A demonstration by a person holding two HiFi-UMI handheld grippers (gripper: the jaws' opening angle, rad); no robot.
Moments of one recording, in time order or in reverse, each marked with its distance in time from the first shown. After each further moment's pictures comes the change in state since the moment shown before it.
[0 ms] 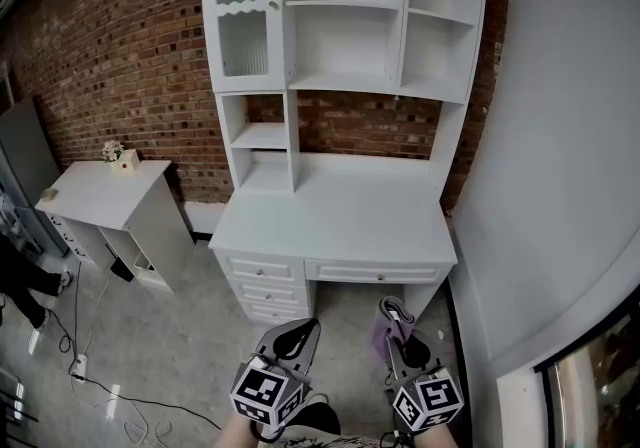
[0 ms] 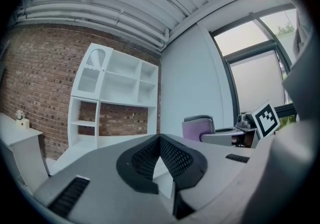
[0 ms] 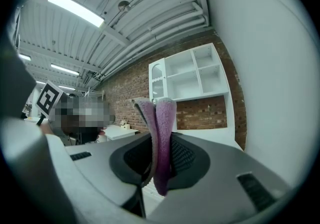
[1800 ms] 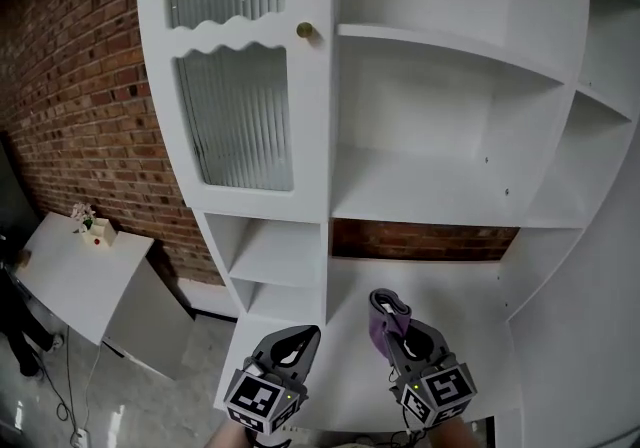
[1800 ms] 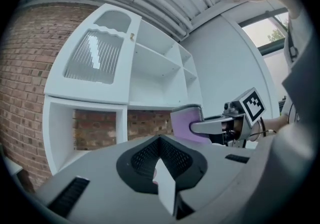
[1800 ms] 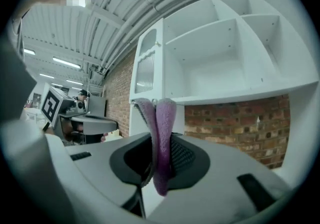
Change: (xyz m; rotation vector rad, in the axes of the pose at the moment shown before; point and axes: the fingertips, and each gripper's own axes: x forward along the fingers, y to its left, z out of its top) left arm 0.392 0.490 0.085 0.062 -0.003 -0.024; right arm 0.640 -0.104 0.133 -0.099 0.001 0.147
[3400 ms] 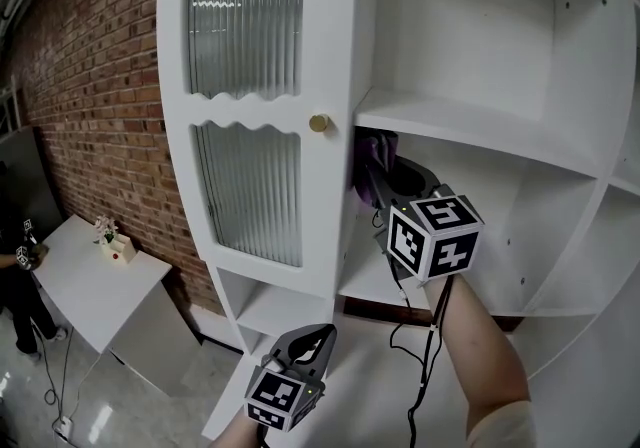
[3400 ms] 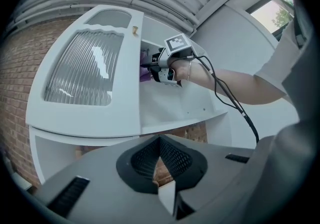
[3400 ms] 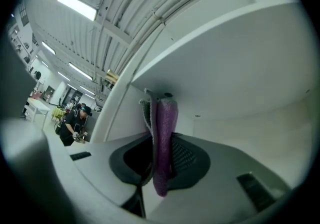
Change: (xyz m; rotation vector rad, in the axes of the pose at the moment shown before) left arm 0.100 0.062 0.087 0.068 -0.067 0.169; right arm 0.216 -0.076 0.344 -0.166 -0.304 0.125
